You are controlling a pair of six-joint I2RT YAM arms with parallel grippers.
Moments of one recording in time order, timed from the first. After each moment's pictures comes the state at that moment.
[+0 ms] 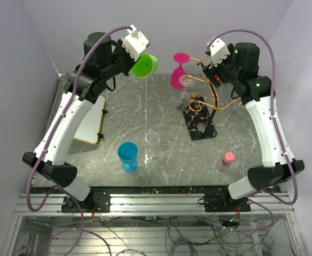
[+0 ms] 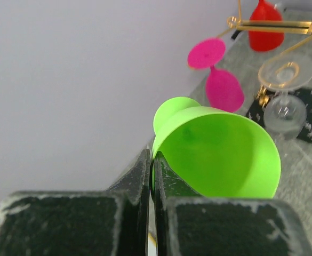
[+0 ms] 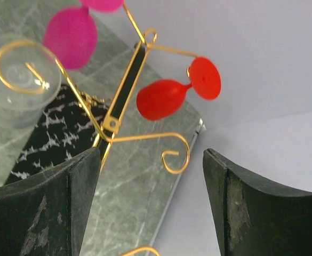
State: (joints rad) left arm -0.51 1.57 2.02 -0.61 0.14 0.54; right arm 0.25 1.49 1.85 -0.77 0.05 -0.68
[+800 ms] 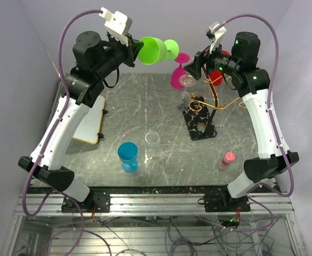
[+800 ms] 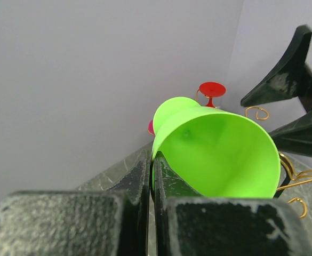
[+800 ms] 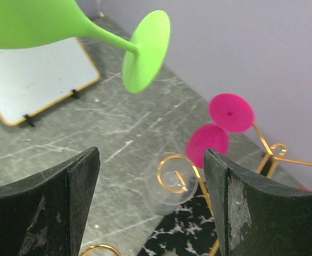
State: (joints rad) left arm -0.51 1.53 1.97 -0.32 0.18 0.04; right arm 0.25 1.61 2.03 -0.65 -0.52 -0.26
